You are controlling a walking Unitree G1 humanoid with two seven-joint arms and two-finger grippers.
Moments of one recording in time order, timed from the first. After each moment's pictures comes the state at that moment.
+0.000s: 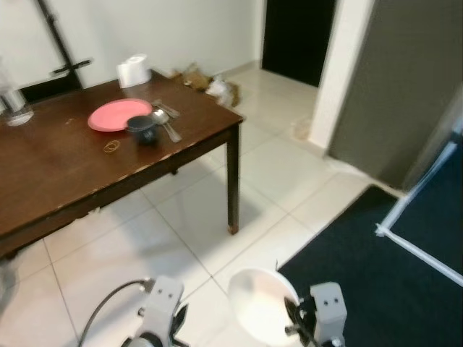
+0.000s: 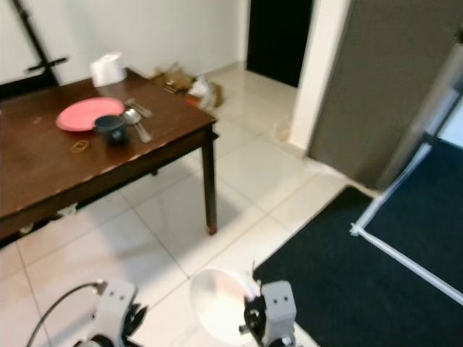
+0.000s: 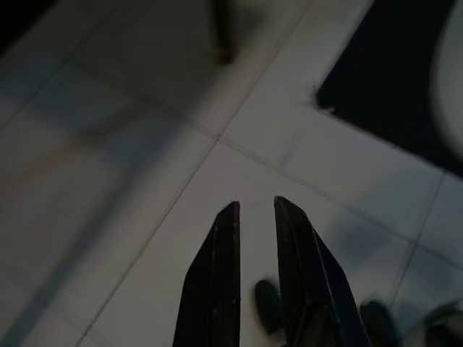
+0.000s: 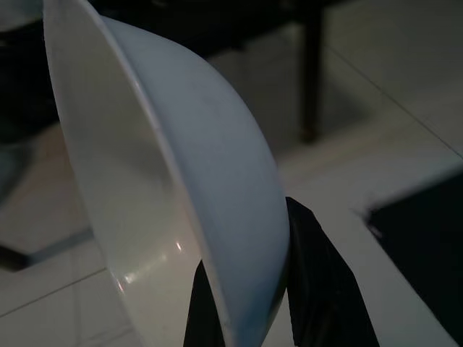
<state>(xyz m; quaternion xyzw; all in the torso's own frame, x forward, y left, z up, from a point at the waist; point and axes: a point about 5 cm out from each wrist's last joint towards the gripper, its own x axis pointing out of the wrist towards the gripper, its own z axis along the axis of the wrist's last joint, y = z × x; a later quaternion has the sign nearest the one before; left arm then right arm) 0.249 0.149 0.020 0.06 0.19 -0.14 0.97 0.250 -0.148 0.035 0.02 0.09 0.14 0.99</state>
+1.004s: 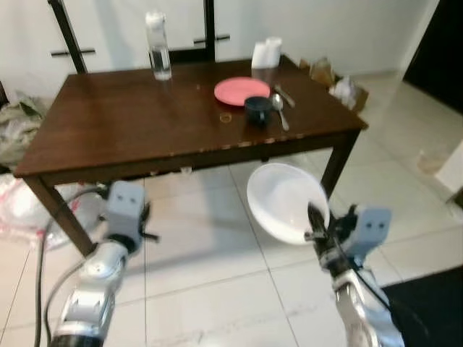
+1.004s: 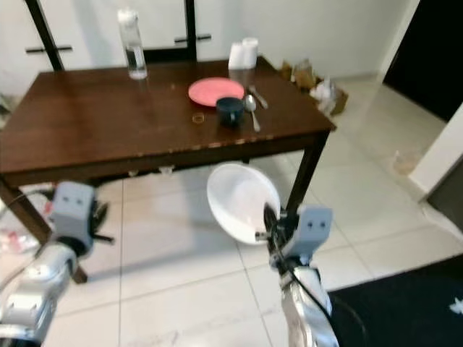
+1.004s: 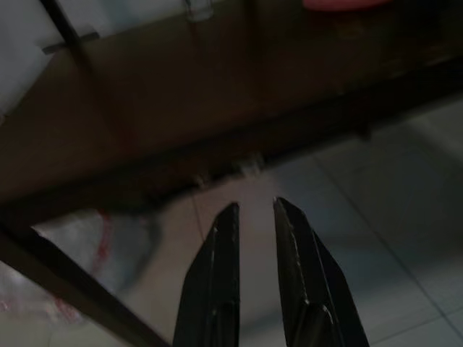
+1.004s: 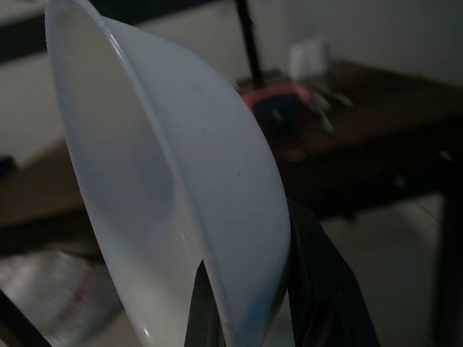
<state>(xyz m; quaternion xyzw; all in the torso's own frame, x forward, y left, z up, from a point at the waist) 0.338 0.191 0.193 0.09 -0.07 0.01 0.99 0.295 -0.160 0.191 0.11 -0.18 0.07 0.98</state>
